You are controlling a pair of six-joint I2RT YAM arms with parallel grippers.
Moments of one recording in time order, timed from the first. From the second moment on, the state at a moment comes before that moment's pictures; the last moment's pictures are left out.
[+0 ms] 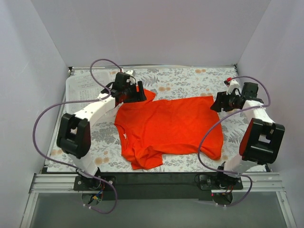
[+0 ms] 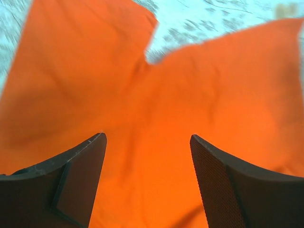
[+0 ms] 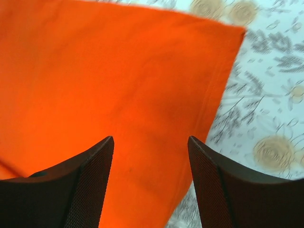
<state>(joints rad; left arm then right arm) -0.41 1.61 1.23 -0.34 0.19 -0.46 -0.27 1.50 1.00 -0.46 -0.71 -0.42</state>
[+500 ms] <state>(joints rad) -0.29 2.14 1.65 -0.24 0.08 -0.33 -0.26 2.04 1.45 -0.27 -0.58 -0.10</state>
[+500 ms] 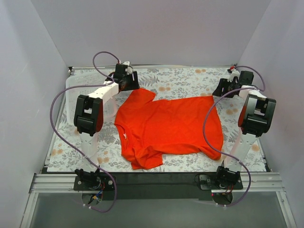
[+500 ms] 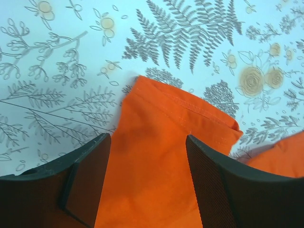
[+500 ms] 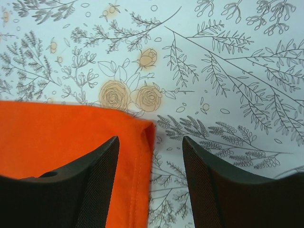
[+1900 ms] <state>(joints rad) -0.25 2.47 2.03 -0.34 0.20 -0.28 -0.21 2.17 1.55 -0.31 -0.58 -0.04</state>
